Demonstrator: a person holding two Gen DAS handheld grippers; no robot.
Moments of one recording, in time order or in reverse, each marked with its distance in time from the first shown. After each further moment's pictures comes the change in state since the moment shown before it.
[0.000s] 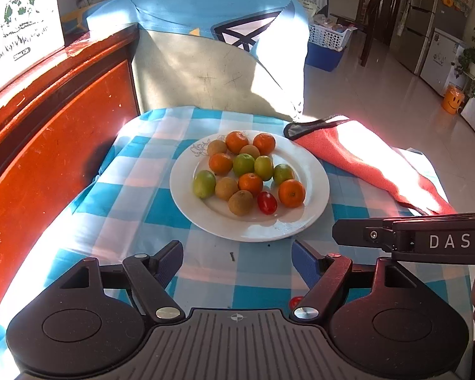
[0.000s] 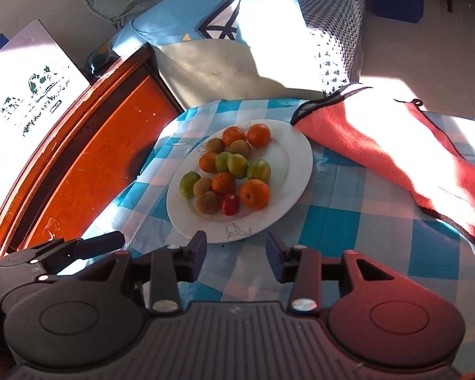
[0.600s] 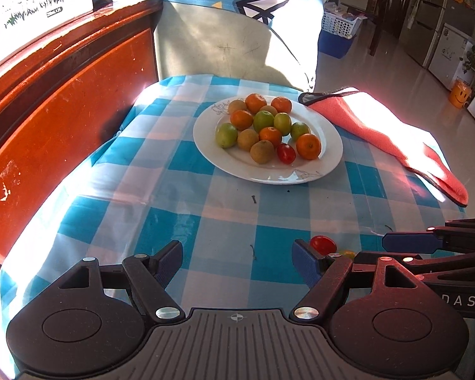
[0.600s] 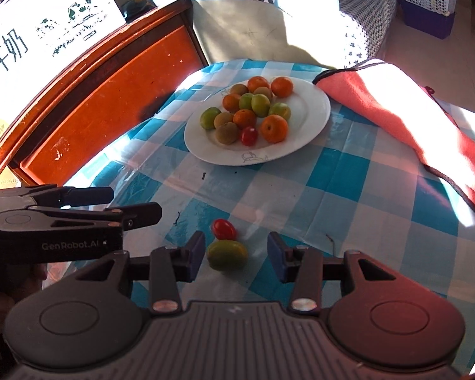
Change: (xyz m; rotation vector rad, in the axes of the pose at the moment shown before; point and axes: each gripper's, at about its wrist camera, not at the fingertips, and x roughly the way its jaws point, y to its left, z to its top) left arm -0.013 0.019 -0.042 -0.037 0.060 0.011; right arm -0.006 0.019 -0.058 -0.204 0.083 -0.032
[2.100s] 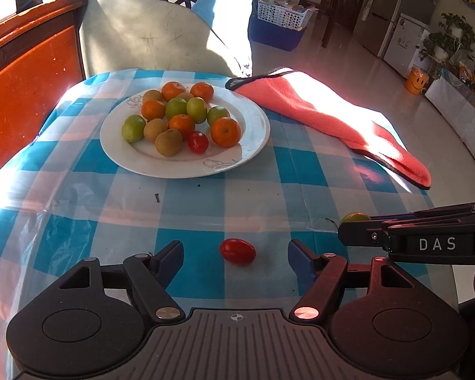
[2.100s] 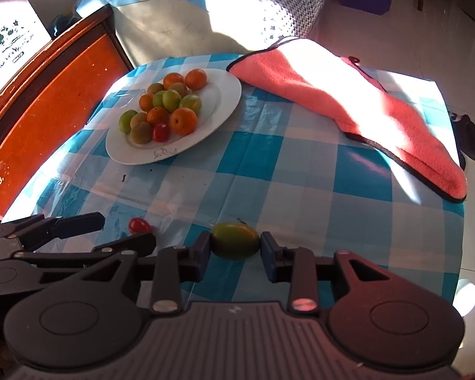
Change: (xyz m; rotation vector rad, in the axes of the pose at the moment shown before) left arm 0.038 -0.058 -0.006 0.082 -0.013 -0.167; right arm -0.009 -0.054 -0.006 0.203 0.005 -0.165
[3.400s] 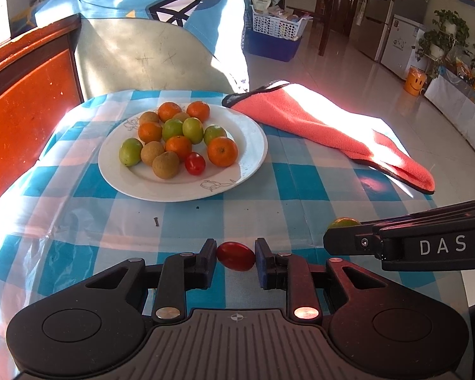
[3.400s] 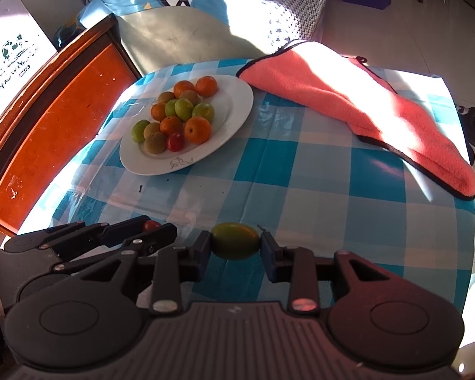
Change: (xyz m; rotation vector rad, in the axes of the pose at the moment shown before) left arm -0.001 -0.006 0.008 0.050 -0.062 0.033; right arm -0.004 0.012 0.007 0.026 -0.011 0.058
